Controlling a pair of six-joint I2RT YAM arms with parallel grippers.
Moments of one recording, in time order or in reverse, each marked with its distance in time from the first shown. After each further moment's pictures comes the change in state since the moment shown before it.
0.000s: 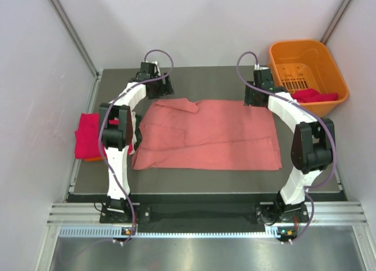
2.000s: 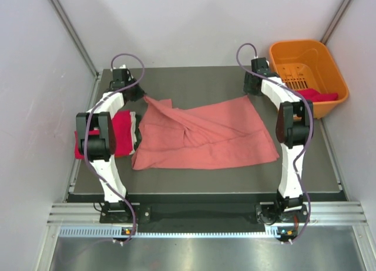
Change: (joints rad) left arm 0.186 -0.279 -0.372 0.223 0.007 -0.175; right arm -0.069 0.420 0.456 -0.098 0.012 0.010
